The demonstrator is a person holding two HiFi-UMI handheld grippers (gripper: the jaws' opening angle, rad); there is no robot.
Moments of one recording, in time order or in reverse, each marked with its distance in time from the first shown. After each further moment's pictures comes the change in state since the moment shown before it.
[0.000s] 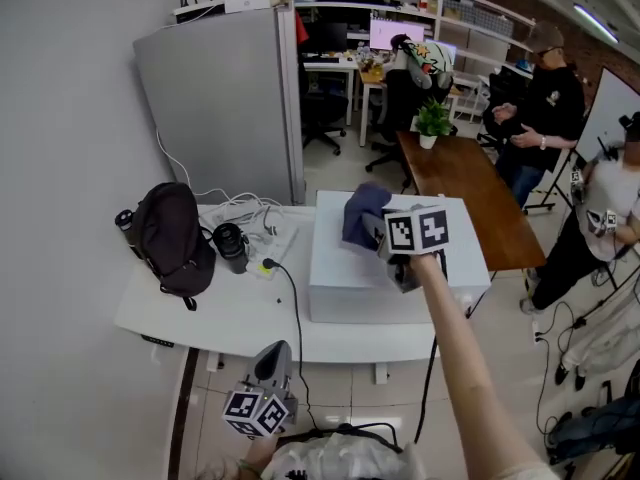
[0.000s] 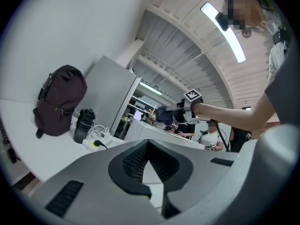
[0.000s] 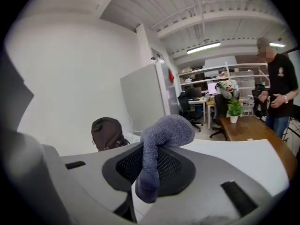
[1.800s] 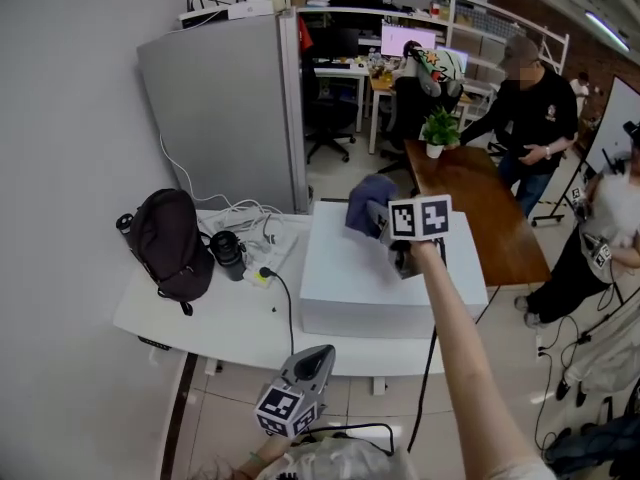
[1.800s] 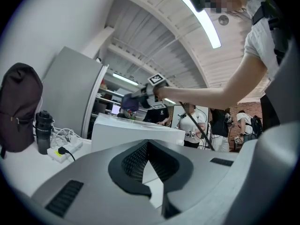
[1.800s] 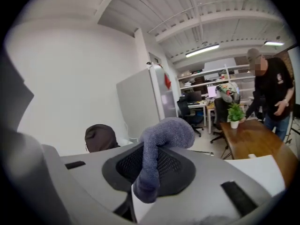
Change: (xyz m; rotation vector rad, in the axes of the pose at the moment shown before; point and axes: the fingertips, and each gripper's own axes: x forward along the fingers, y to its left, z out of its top) left arm 0.069 -0.100 -0.032 0.240 0.117 -0.248; right arm 0.022 -0.054 0.041 -0.005 -0.056 0.009
